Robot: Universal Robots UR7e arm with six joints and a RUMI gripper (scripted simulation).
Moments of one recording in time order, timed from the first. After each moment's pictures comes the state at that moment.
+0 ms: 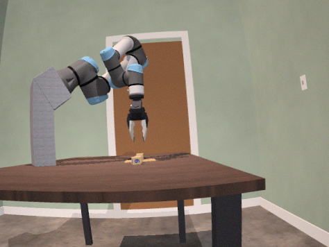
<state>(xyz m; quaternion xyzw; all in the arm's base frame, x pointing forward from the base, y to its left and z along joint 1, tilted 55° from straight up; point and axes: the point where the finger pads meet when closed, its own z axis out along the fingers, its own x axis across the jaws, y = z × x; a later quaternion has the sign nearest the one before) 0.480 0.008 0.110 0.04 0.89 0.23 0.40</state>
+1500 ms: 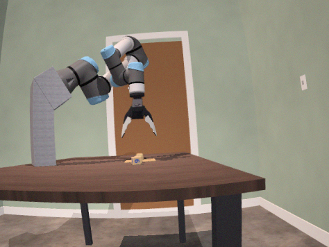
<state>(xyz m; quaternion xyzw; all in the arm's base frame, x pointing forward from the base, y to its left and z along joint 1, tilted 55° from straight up) 0.480 -0.009 0.108 0.03 0.89 0.22 0.40</state>
